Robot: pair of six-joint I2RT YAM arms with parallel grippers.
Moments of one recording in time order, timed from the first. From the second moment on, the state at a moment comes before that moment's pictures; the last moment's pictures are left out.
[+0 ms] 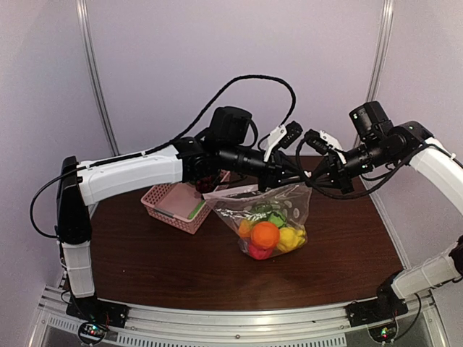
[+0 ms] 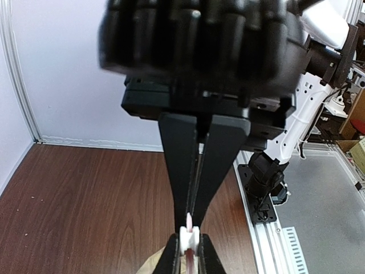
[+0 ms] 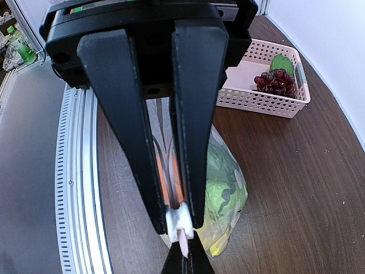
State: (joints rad) left arm -1.02 1.97 1.83 -0.16 0.62 0.08; right arm 0.47 1.28 1.43 -1.03 -0.66 -0.59
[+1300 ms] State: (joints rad) left arm -0.91 1.70 1.45 -0.15 0.55 0.11; right arm 0.15 1.22 1.40 -1.00 -0.80 -0.65
